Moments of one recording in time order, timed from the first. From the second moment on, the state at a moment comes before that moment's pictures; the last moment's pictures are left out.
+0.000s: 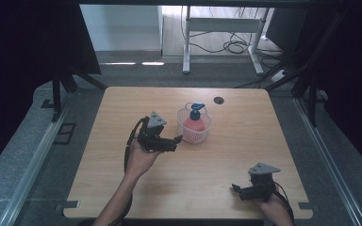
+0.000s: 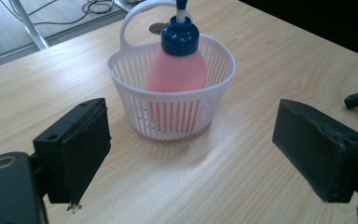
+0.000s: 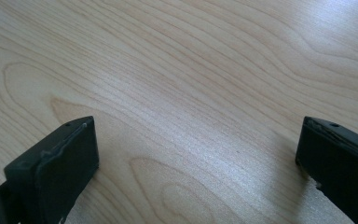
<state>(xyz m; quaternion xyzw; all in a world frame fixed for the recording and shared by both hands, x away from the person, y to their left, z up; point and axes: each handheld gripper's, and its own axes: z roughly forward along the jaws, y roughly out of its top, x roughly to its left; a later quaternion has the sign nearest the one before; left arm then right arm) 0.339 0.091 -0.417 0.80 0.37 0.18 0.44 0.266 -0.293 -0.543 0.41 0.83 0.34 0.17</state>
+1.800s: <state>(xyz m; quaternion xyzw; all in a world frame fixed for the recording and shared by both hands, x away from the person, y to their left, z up) 0.266 0.167 -0.461 0.77 0.41 0.18 0.45 0.266 -0.293 -0.543 0.41 0.83 0.34 0.17</state>
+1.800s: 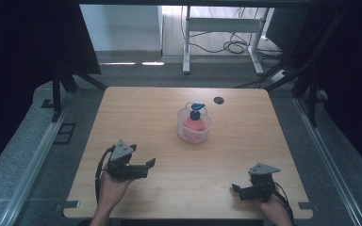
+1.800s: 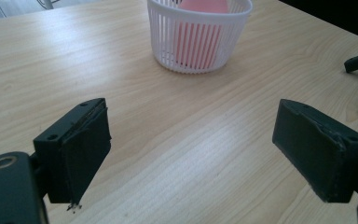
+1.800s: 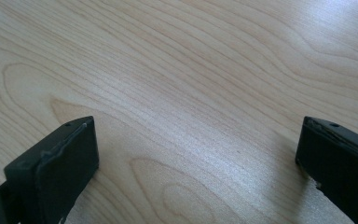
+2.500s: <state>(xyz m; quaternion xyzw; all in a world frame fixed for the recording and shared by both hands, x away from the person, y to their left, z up) 0.244 0.185 -0.502 0.76 0.43 0.17 0.45 0.266 -0.292 -0.543 0.41 0.83 0.34 0.17</state>
